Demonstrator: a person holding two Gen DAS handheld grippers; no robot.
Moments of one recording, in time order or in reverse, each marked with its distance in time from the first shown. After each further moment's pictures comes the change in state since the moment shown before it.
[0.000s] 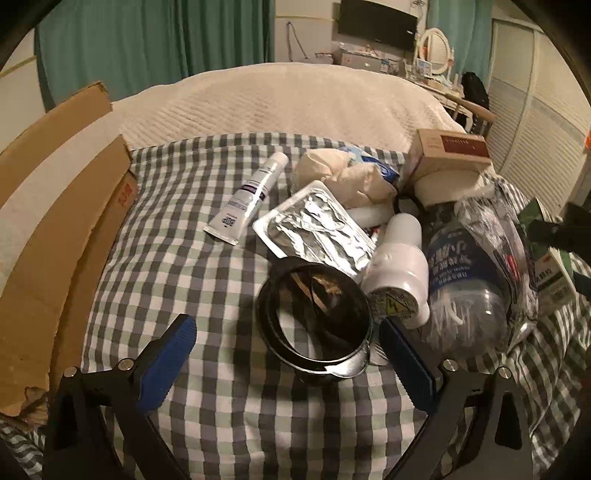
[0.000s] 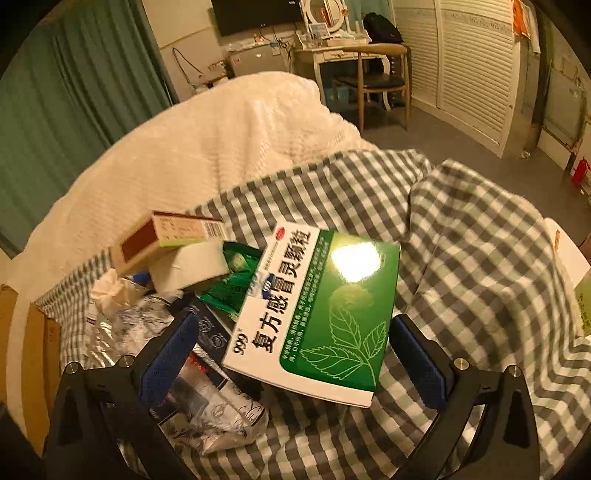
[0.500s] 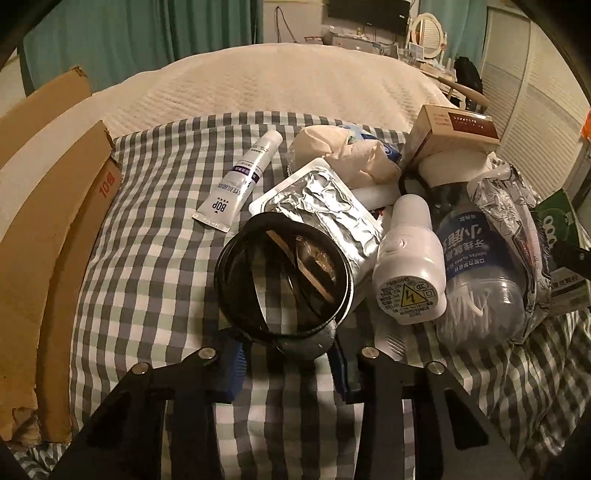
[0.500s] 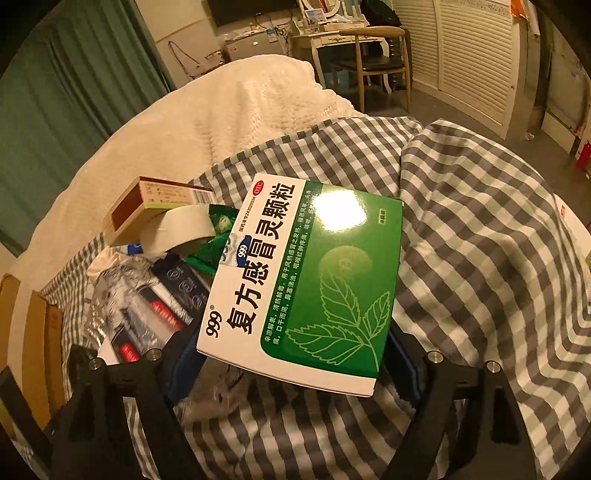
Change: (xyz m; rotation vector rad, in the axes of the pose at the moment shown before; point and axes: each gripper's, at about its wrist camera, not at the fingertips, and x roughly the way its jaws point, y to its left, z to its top) left arm 0.011 0.013 -0.001 0.015 0.061 -0.034; right arm -0.011 -0.020 -0.028 0.026 0.043 0.043
